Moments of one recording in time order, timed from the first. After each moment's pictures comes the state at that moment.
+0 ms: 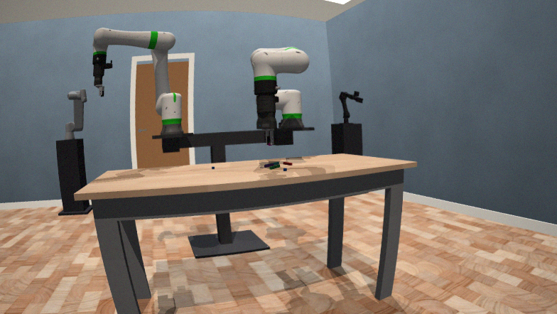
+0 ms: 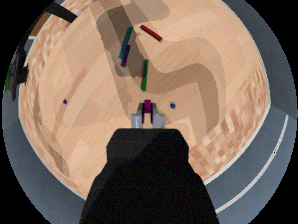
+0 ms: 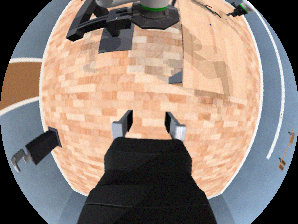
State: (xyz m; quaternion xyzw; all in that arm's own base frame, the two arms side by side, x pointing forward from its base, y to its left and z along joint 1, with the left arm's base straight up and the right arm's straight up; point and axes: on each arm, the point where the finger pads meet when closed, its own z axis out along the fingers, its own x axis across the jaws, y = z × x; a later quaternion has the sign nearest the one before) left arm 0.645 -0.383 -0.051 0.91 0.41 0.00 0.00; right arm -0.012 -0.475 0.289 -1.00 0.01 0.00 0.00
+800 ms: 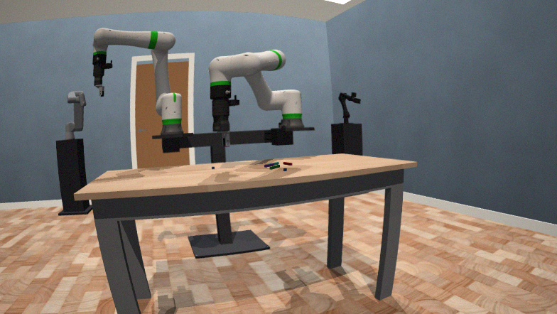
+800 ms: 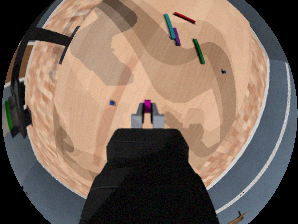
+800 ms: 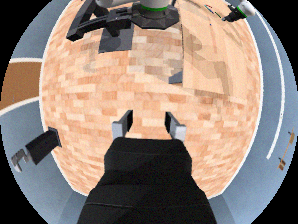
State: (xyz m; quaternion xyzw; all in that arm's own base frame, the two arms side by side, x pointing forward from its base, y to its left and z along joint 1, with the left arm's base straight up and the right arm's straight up) left arm 0.534 -0.543 -0.051 0.97 0.23 0.00 0.00; right arm -0.012 -0.475 0.289 -1.00 0.01 0.00 0.00
